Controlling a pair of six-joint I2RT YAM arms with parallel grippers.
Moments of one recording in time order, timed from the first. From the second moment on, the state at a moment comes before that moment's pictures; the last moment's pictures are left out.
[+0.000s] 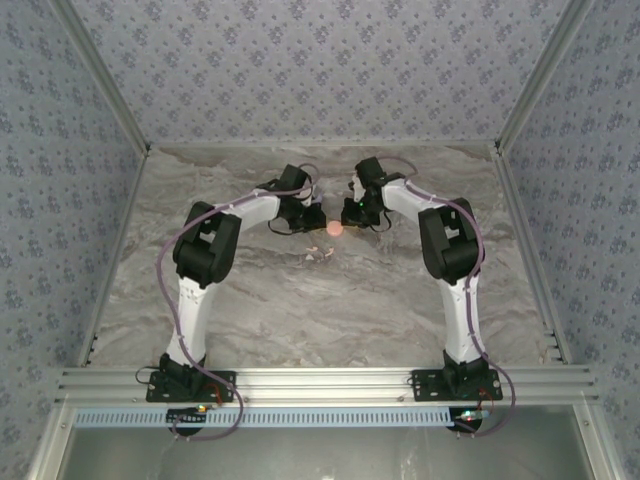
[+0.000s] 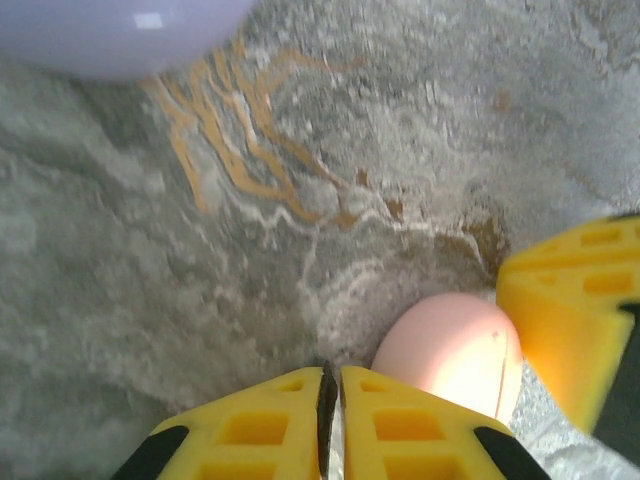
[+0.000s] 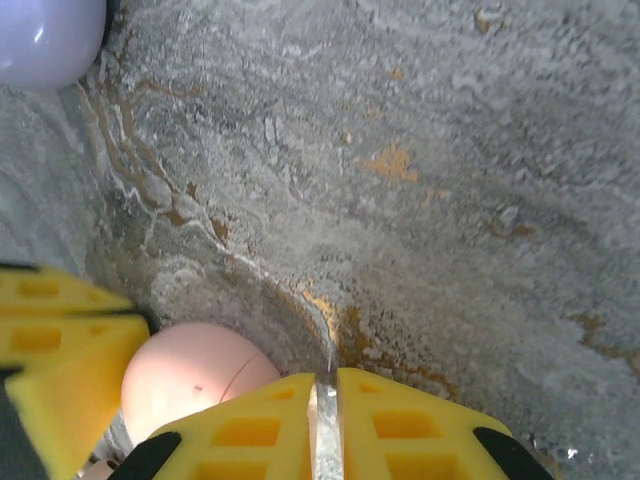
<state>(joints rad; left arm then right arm) -0.51 2.24 1.61 -0.45 0.45 -0.53 0.38 2.21 1.65 -0.64 -0.34 0.37</state>
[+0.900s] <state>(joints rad) -0.53 2.14 1.52 -0.52 0.33 -0.52 0.38 2.14 1.61 -0.71 -0.24 0.34</state>
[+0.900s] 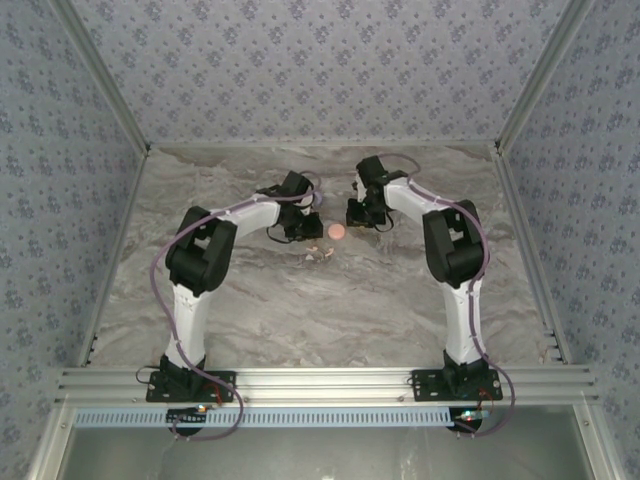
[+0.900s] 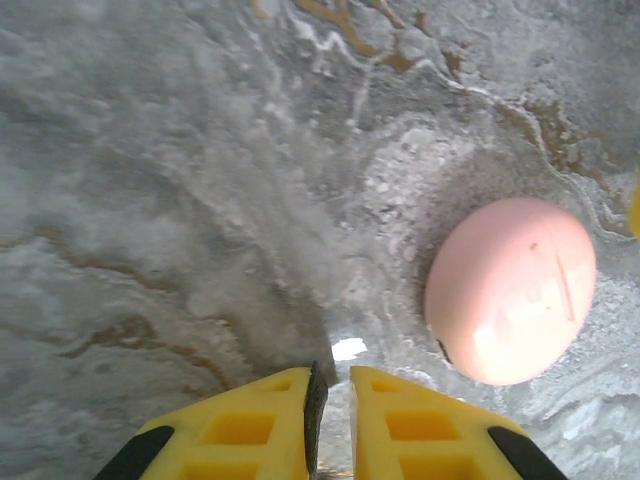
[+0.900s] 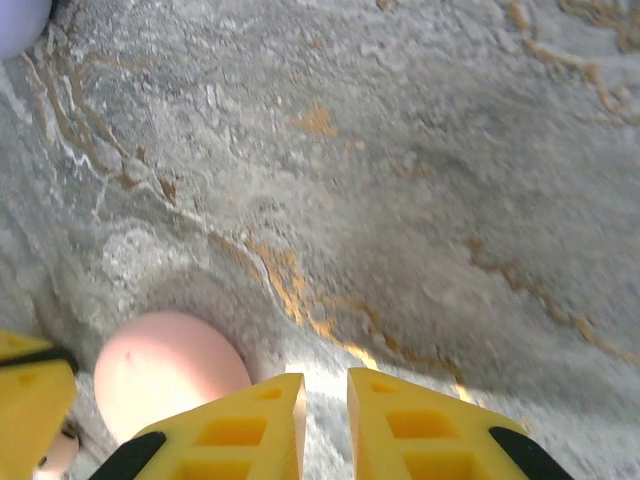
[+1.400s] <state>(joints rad) -0.49 2.27 1.74 -0.56 0.38 -0.48 0.42 2.05 1.42 -0.65 -0.27 0.36</state>
